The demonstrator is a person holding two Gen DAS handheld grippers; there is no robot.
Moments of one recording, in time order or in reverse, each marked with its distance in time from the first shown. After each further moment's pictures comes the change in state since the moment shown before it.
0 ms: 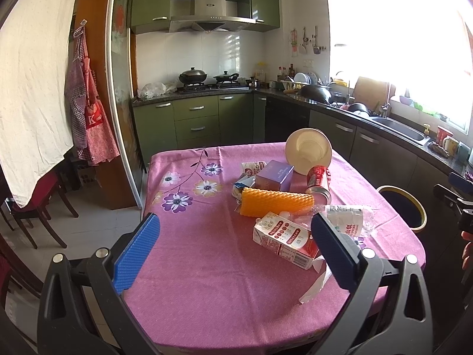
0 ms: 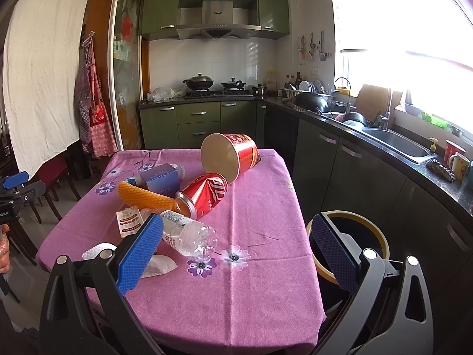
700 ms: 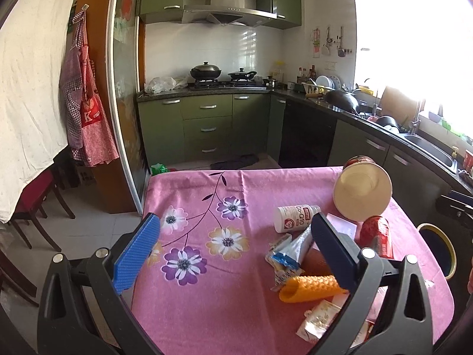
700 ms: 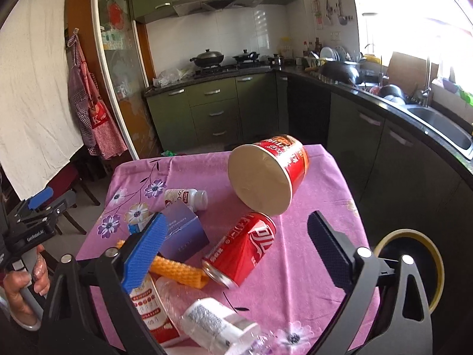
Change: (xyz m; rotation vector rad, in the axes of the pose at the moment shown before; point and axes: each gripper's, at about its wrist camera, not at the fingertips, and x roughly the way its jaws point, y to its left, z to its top) left arm 0.162 0.054 0.083 -0.063 0.013 0.041; right arm 0.181 0.048 0.111 0.109 0.198 0.115
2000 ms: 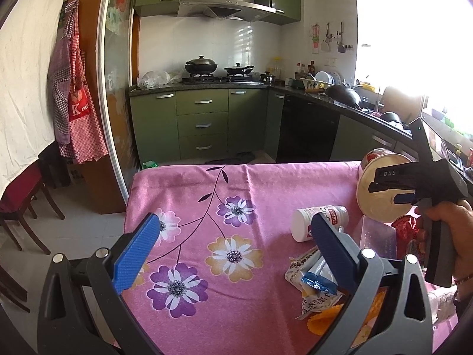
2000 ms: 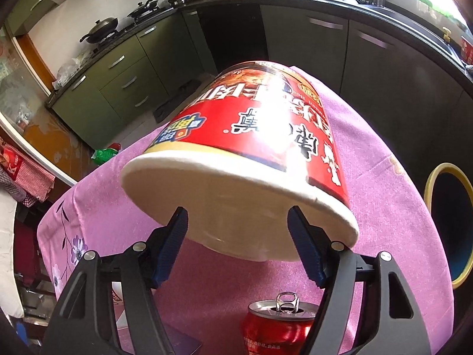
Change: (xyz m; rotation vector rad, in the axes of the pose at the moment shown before) left arm 0.073 0.016 -0.018 0.002 0.005 -0.038; right arm 0.237 -0.036 0.037 0.411 0.272 -0.294
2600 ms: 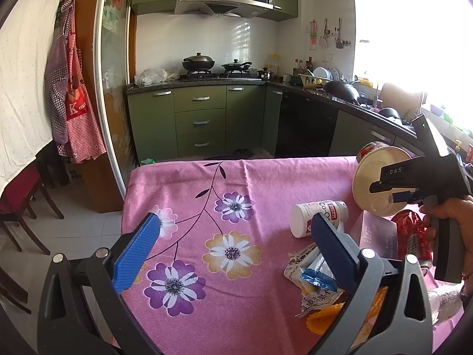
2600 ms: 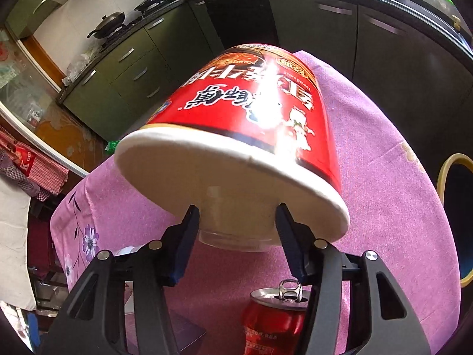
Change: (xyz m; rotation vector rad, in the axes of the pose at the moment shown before) left arm 0.004 -0.002 -0.002 0.008 0.011 -0.006; right arm -0.004 -0.009 -0.005 0.001 0.056 0.084
